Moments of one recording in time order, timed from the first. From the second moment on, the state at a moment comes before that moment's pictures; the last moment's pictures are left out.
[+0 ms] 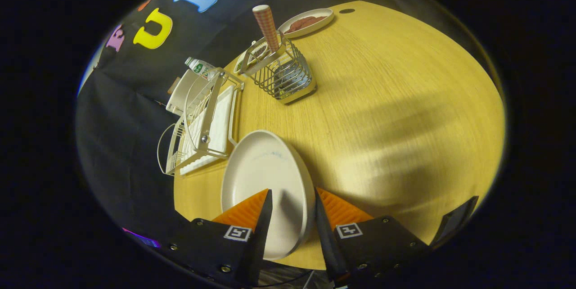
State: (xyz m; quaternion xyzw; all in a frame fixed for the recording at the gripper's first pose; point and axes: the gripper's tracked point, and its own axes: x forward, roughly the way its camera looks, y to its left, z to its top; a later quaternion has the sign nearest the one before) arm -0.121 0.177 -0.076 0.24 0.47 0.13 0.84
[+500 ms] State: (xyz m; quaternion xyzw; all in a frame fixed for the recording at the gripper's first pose) arm -0.093 0.119 0.033 0.10 0.22 0.10 0.96
